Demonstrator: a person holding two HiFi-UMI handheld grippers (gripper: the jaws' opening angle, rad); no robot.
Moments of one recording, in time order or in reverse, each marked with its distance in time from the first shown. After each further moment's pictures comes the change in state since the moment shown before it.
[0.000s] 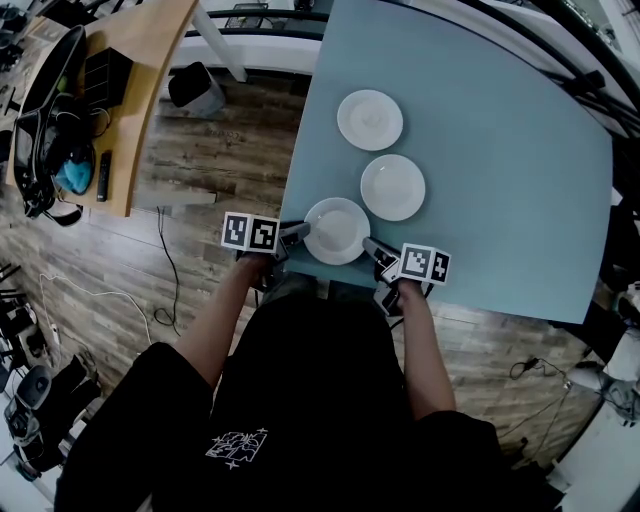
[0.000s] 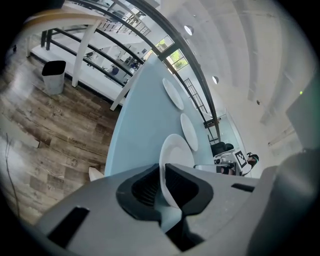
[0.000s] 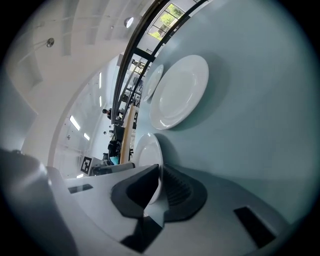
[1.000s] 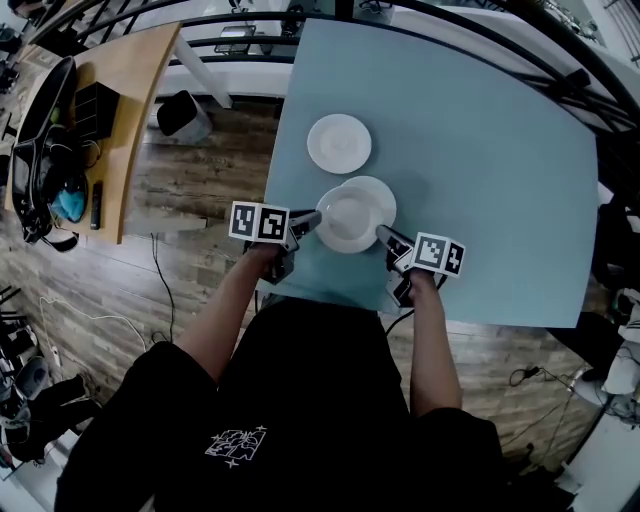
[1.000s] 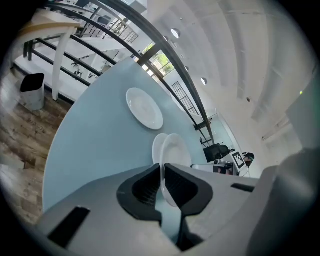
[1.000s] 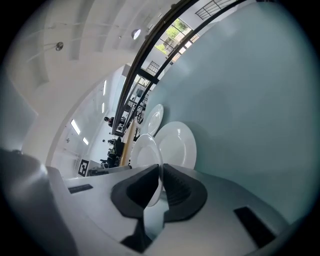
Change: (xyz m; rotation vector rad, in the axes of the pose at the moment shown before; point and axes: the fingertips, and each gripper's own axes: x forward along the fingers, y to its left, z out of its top) left arm 0.054 -0.081 0.087 0.099 -0.049 -0.061; right arm -0.063 -0.009 0.112 -0.049 -0.131 -0.018
